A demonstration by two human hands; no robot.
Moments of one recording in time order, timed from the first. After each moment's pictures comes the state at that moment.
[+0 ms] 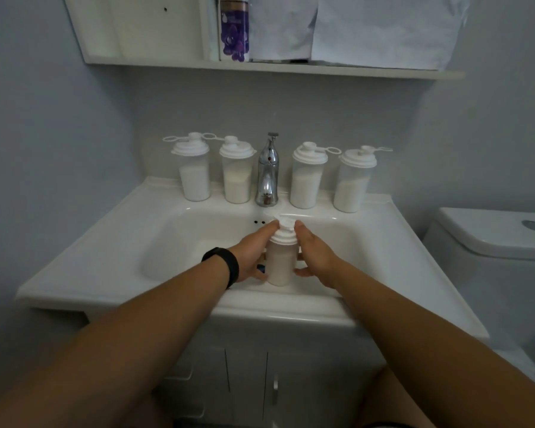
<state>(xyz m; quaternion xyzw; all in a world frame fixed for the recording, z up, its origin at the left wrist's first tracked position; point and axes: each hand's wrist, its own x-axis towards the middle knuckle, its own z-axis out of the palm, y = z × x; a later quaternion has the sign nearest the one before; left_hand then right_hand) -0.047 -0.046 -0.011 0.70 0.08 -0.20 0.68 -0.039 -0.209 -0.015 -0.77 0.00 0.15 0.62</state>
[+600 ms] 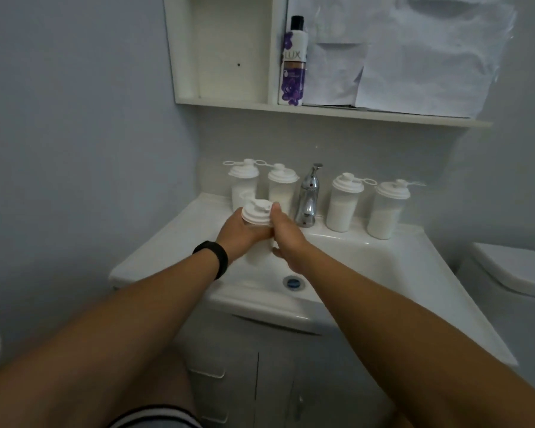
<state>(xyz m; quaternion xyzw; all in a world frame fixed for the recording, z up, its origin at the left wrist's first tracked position) -0.104 0.047 0.049 0.79 0.00 0.15 0.59 -0.082 -0.075 0.064 -0.73 -0.09 0.13 0.66</state>
